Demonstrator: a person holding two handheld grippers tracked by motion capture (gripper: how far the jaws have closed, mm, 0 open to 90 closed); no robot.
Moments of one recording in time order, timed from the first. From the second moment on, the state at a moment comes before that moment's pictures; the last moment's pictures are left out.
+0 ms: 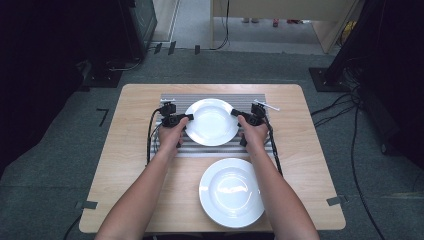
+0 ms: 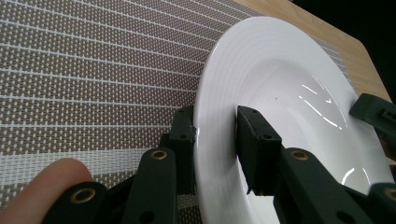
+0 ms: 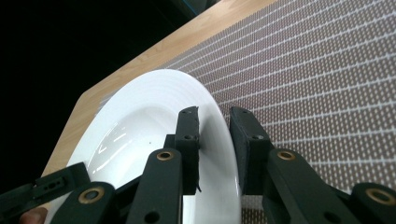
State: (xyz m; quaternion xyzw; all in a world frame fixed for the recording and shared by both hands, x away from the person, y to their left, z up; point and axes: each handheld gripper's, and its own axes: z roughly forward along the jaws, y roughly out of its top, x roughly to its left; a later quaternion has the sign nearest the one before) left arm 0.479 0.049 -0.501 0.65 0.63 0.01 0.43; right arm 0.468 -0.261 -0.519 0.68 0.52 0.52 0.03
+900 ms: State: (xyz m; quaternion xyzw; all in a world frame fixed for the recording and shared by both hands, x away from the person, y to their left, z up) left arm 0.469 0.047 -0.496 0.67 0.61 0.07 0.41; right arm 0.466 -0.256 -0.504 0.63 0.58 0.50 0.12
